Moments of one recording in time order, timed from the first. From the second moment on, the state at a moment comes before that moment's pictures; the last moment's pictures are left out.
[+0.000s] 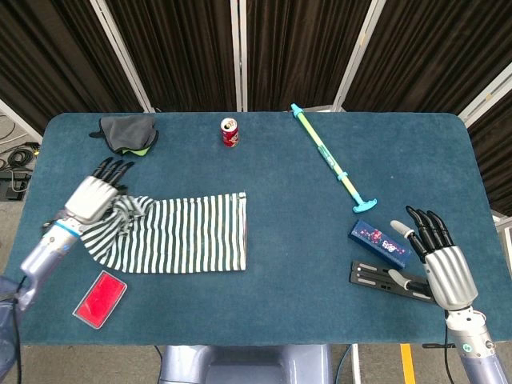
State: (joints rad) left arm -0.66 -1.76 0.11 -0.22 1.66 1.24 -0.56; right arm 0.20 -1.20 0.07 -1.53 -1.70 1.60 0.15
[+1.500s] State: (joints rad) left arm -0.95 -1.99 0.05 -0.31 1.65 1.08 -0.38; right arm 0.20 -1.19 0.08 -1.52 -1.66 1.59 0.19
